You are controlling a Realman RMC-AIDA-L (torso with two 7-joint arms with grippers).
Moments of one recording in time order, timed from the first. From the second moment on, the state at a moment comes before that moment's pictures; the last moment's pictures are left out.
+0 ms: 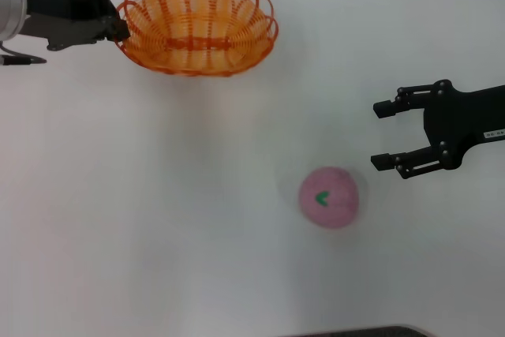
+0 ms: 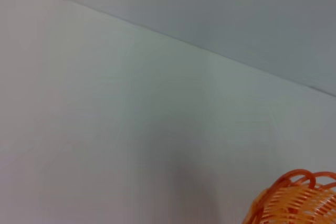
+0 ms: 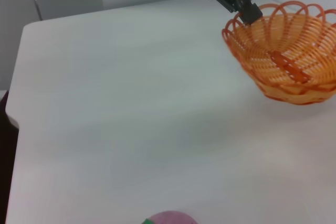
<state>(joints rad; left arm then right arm) -0.69 -2.18 0.89 1.15 2.58 1.35 -2.98 0.49 2.05 -0.62 -0.83 -2.32 -1.73 1.22</state>
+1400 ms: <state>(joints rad) -0.67 -2.17 0.88 1.01 2.58 1.31 -2.98 0.51 2.04 -0.63 -0.86 -2.32 -1.74 1.21</state>
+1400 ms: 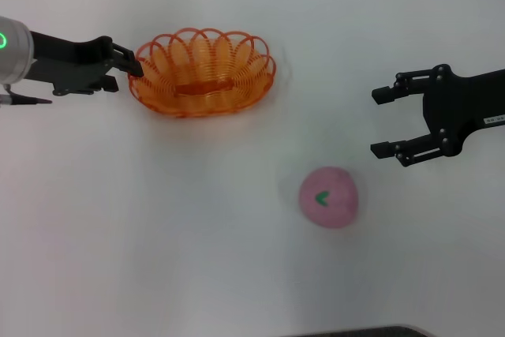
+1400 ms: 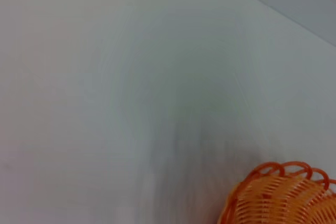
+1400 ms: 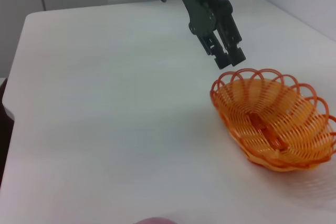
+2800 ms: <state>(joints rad) -0.22 -2.17 0.76 1.29 1.97 1.83 -1.72 0.52 2.07 -0.62 -0.78 -2.14 -1.76 1.56</state>
